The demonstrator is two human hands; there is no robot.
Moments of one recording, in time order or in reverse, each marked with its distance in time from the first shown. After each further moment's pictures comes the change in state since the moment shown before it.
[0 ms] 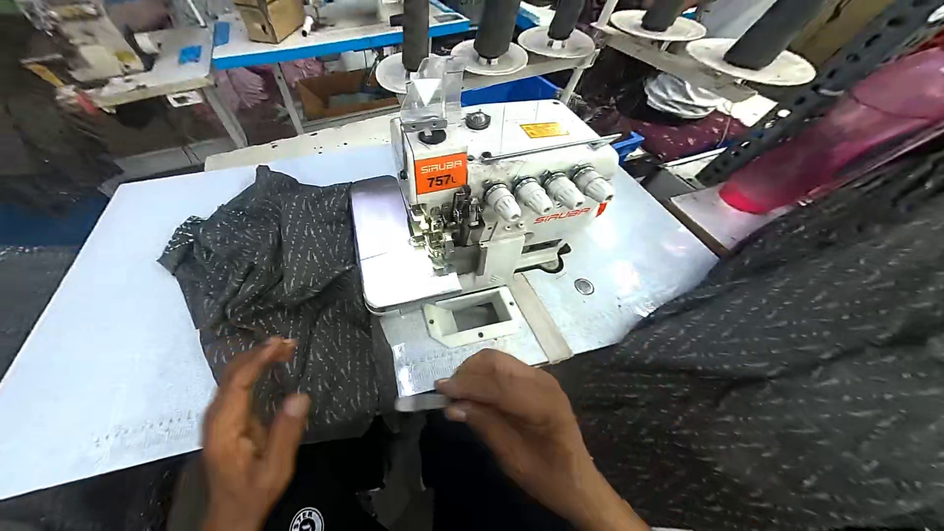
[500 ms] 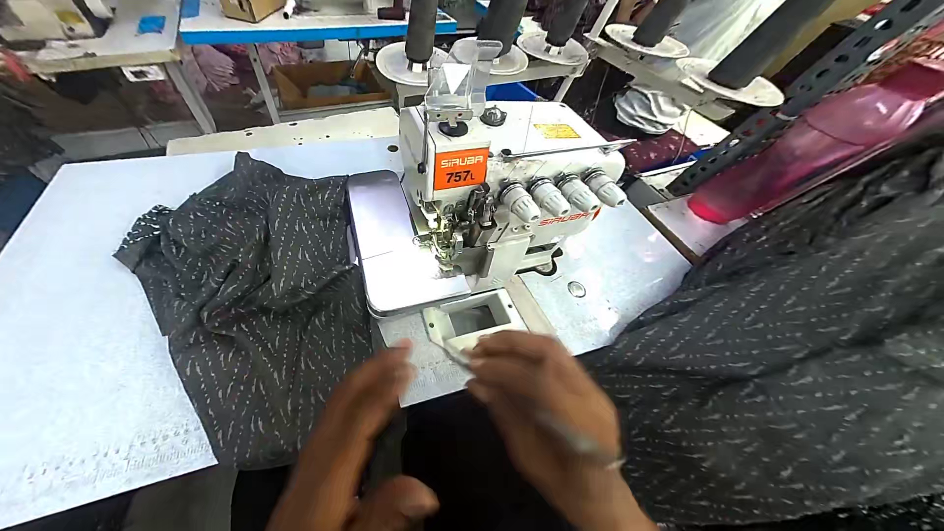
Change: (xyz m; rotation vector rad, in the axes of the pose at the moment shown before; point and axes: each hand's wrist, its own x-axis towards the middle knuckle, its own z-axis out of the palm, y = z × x) left_hand 0.010 0.055 0.041 -0.285 -0.318 0.010; right_hand 0.013 -0.014 -0.001 -0.419 0.153 -0.048
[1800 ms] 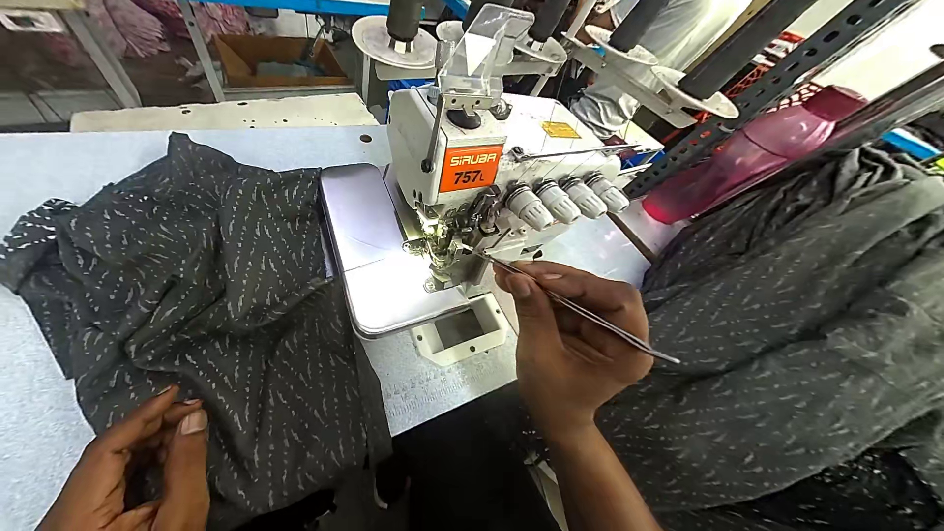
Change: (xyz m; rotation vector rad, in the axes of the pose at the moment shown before) left_hand -0.036 -0.085 -0.067 0.365 0.552 -0.201; right_hand 0.067 0.035 0.021 0.034 0.464 -0.139
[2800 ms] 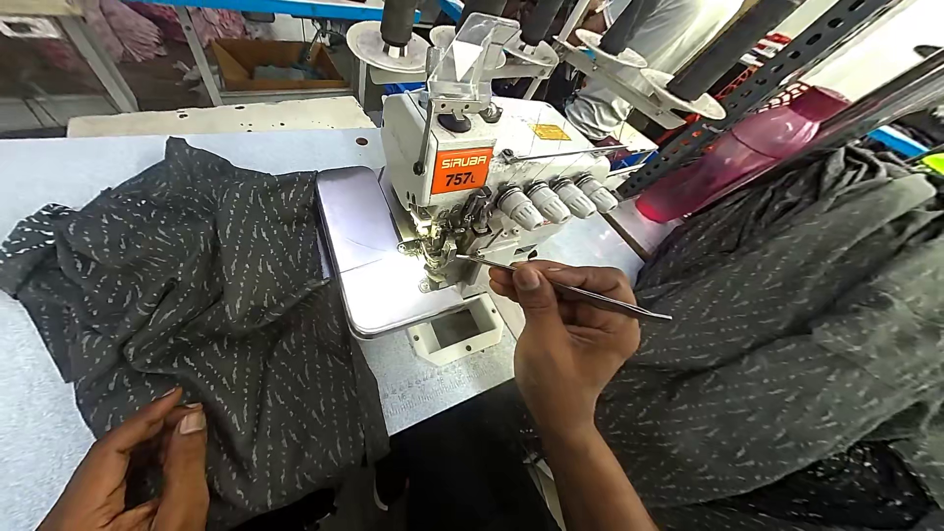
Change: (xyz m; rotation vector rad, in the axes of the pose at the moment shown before) left_hand 0.001 -0.001 0.001 0.007 0.012 0.013; right_hand -0.002 -0.003 -0.004 0.177 0.064 0.221
